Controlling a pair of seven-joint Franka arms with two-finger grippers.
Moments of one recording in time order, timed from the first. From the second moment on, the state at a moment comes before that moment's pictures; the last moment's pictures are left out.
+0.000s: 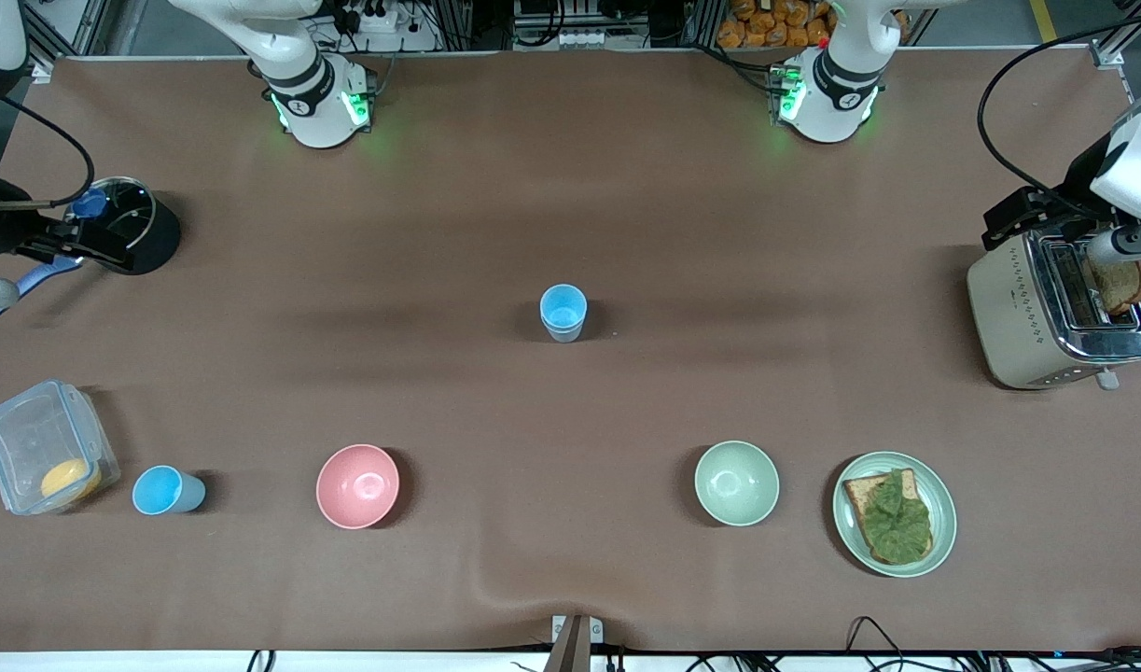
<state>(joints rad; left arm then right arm) -0.01 -0.12 0.00 -1.81 0.02 1.69 -0.10 -0.07 0.06 0.03 -1.55 -0.03 1.49 0.06</state>
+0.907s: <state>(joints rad) 0.03 -0.10 -0.01 -1.71 0.02 1.67 -0.10 -0.07 0.06 0.03 -1.55 -0.03 1.49 0.06</state>
